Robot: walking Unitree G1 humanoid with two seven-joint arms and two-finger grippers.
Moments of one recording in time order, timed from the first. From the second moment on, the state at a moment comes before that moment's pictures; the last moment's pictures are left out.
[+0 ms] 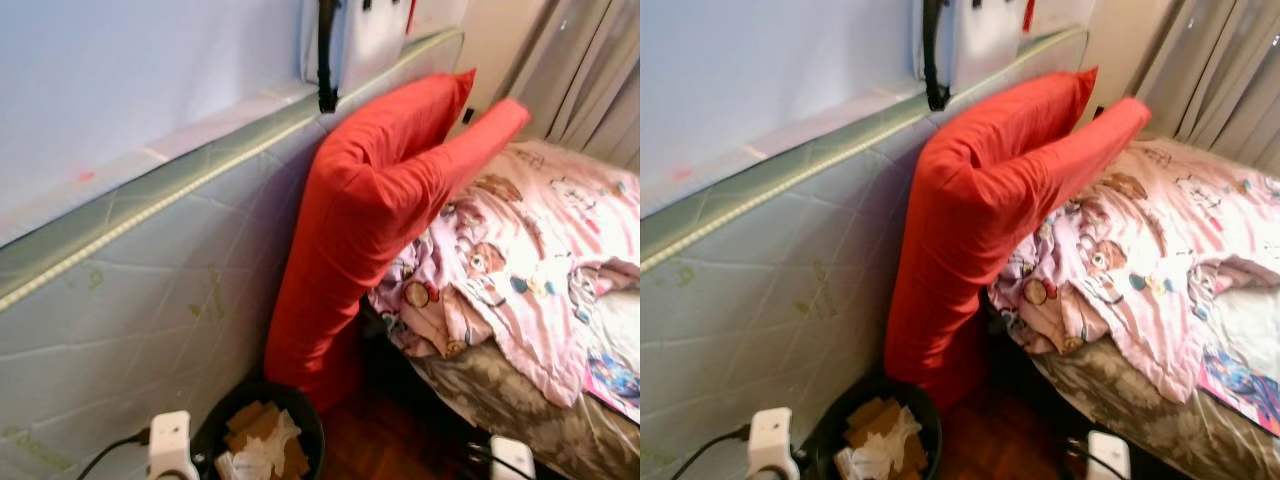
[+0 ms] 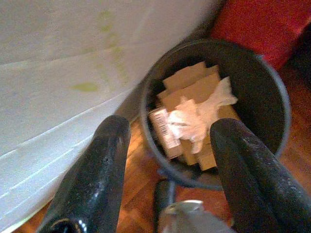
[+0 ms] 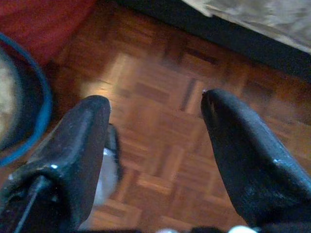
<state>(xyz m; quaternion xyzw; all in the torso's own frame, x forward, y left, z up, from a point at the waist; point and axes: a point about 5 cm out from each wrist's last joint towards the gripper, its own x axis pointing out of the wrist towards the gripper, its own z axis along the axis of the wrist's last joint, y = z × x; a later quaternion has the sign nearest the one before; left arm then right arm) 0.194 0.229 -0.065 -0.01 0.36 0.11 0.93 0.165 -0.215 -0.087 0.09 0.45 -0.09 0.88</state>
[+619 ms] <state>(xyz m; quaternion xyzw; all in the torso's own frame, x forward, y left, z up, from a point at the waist) 0.197 0.233 -0.063 -0.01 0.36 0.11 0.93 0.172 -0.200 -0.086 0.10 0.44 -0.08 0.89</state>
